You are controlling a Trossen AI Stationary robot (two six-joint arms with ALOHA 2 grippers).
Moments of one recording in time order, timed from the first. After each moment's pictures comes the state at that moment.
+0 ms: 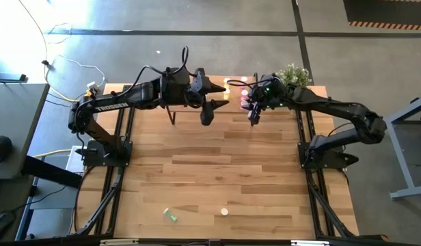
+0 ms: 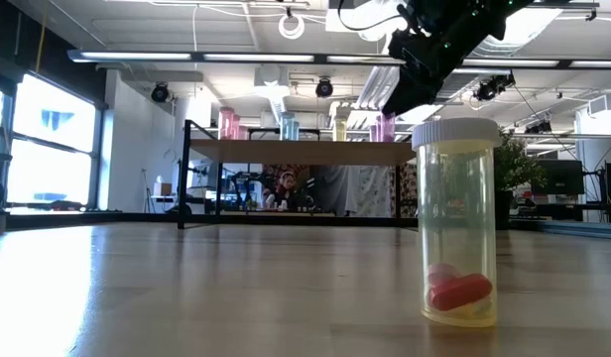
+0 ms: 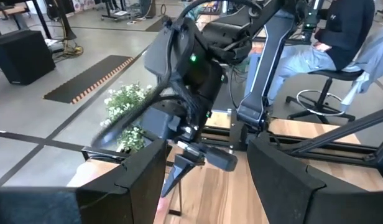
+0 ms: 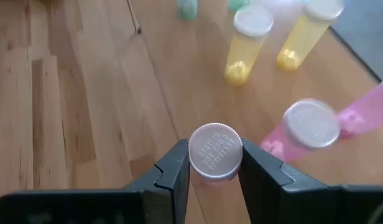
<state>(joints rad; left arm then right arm) 0.29 1.55 1.63 -0.34 -0.04 0.01 -0.50 1.26 1.01 -0.45 -0.12 -0.12</state>
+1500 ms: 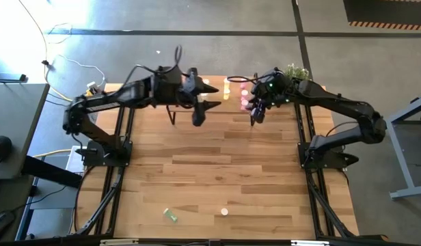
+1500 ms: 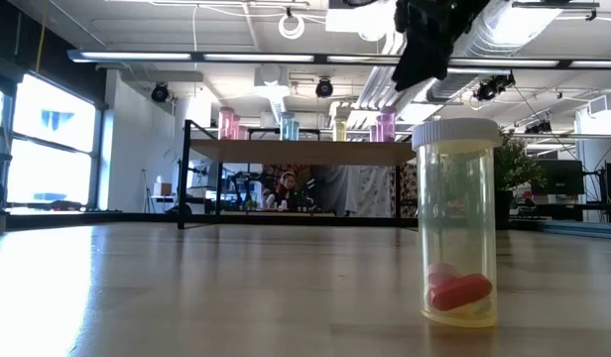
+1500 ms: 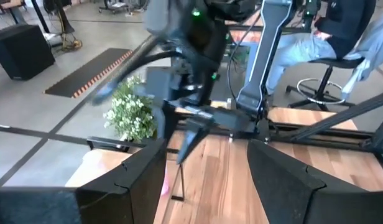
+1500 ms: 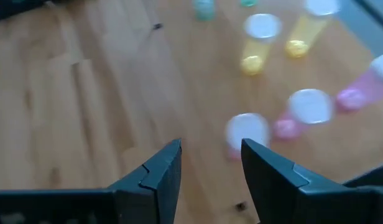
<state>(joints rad) 0.29 1.51 1.63 -0.42 -0.04 0.03 -0.48 1.26 1.21 -0.74 -0.13 -0.02</state>
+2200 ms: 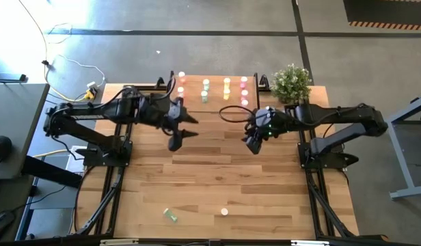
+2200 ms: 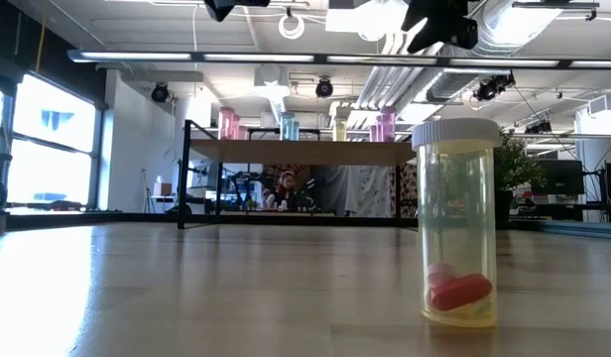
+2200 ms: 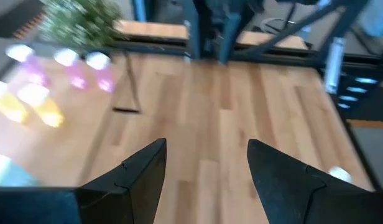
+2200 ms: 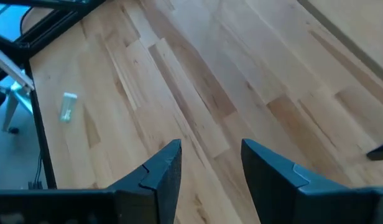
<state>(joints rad) 0.18 1.25 1.28 -0.56 0.02 -0.04 0.01 1.26 1.26 -0.84 0.05 0.56</state>
